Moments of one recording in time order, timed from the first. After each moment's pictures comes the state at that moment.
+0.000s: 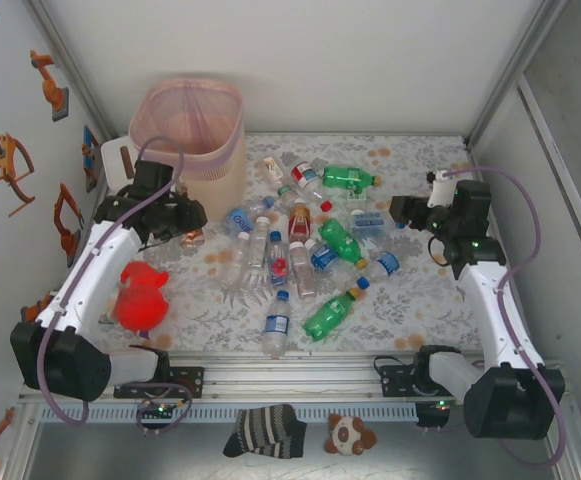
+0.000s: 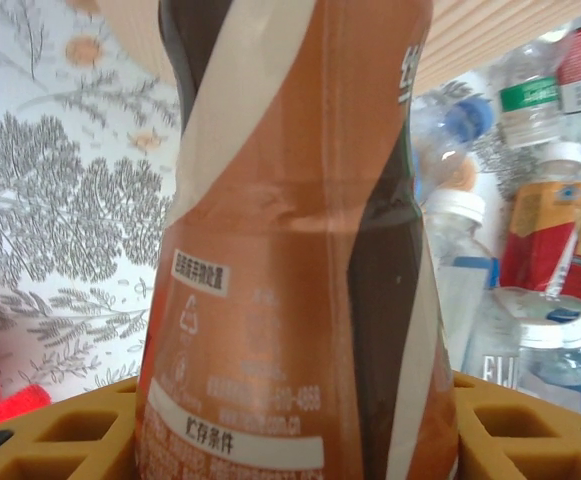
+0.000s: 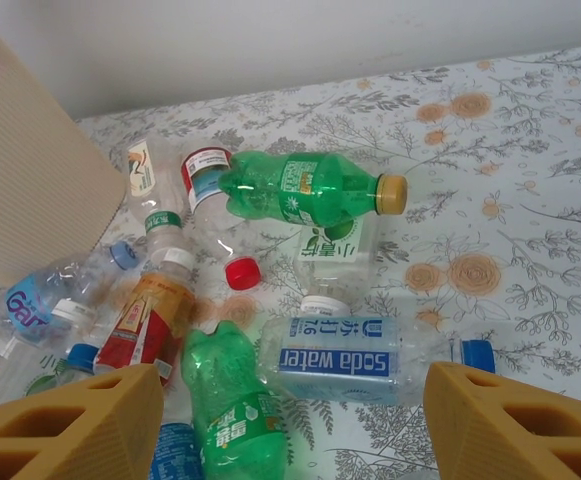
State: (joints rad) left arm -0.28 1.28 1.23 -0.95 0.02 -0.47; right arm -0.02 1.05 0.88 -0.34 -0.43 0.14
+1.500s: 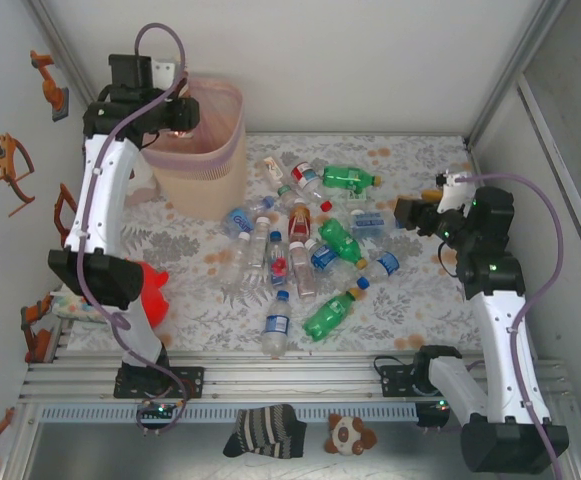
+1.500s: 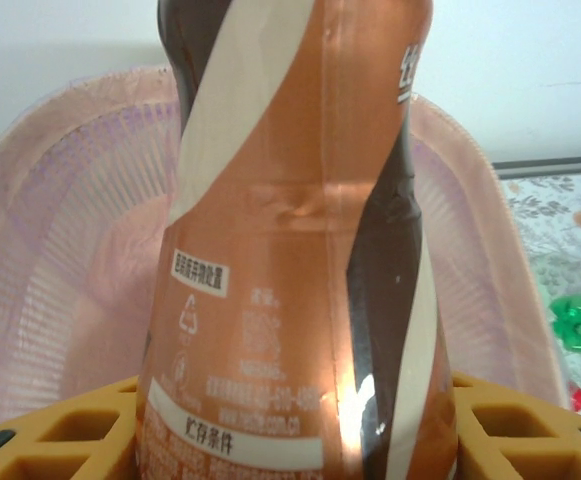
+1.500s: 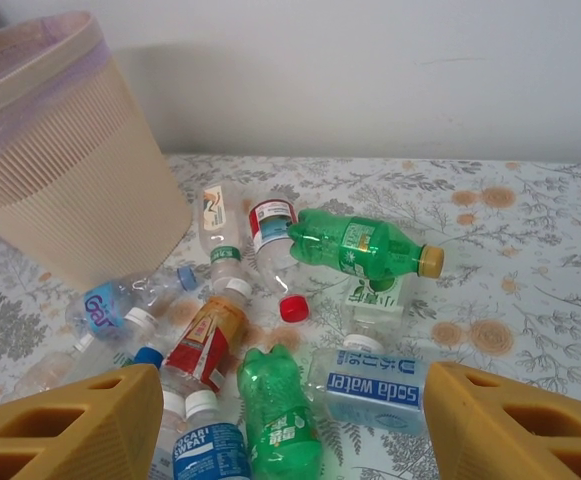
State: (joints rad) left arm -0.19 1.87 2.22 -0.99 0.07 -0.02; right arm -0.02 0.86 0.96 -0.48 -0.50 0.07
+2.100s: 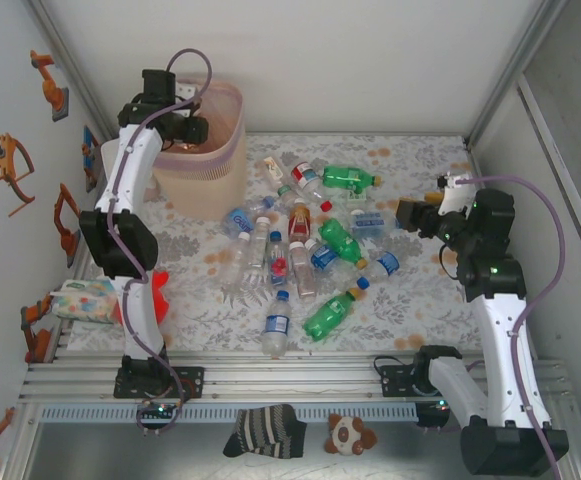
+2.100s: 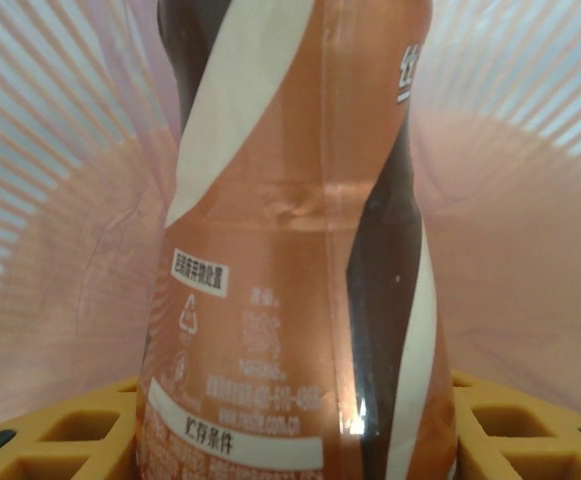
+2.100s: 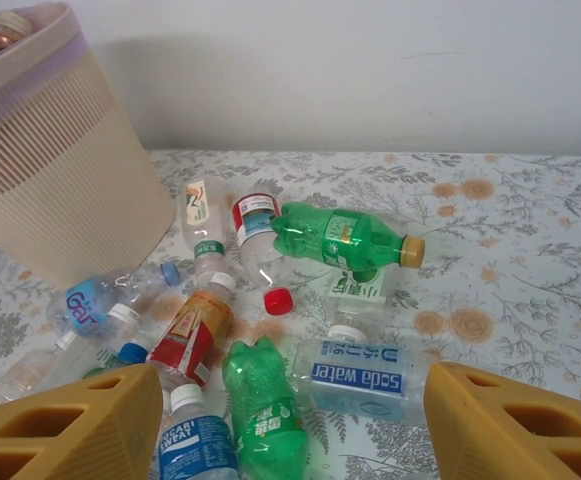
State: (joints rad) left arm -0.16 2.14 2.26 -0.95 0.04 0.08; right arm -0.02 0.85 0.96 -0.50 -0.46 0.06
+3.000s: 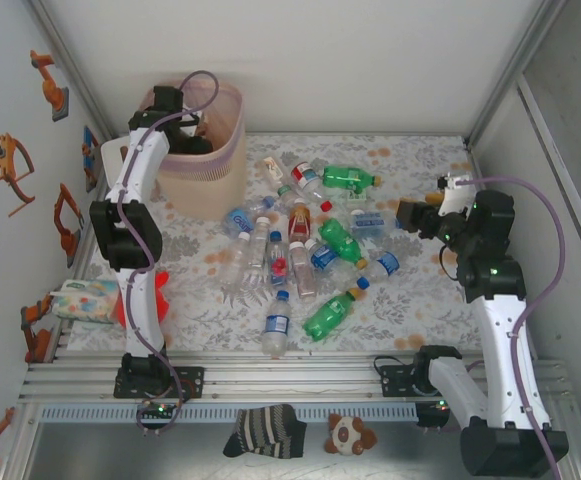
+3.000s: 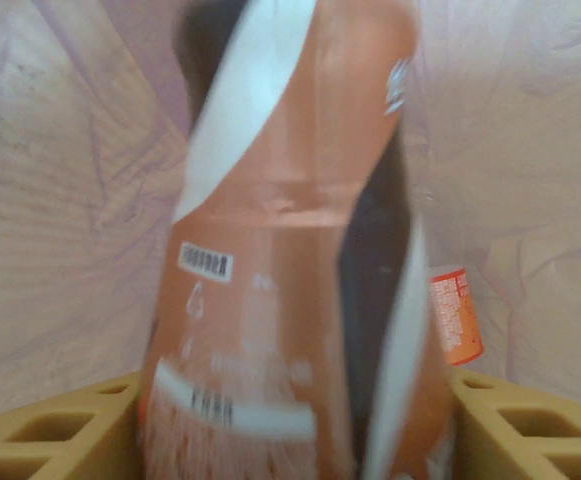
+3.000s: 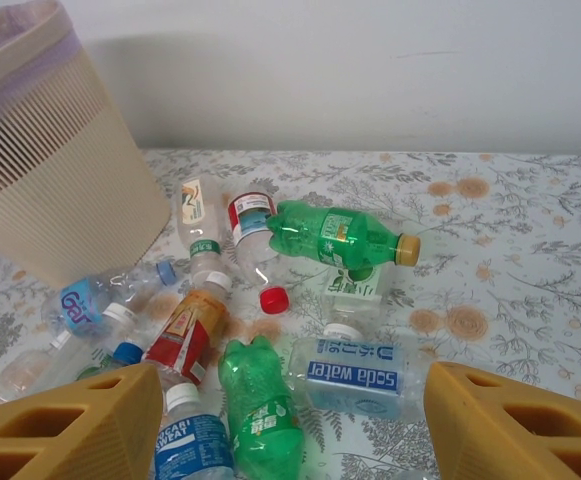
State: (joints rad) left arm -0.15 2.24 2.24 -1.04 0.04 0.14; right arm -0.02 0.84 0.95 -0.50 -0.45 0.06
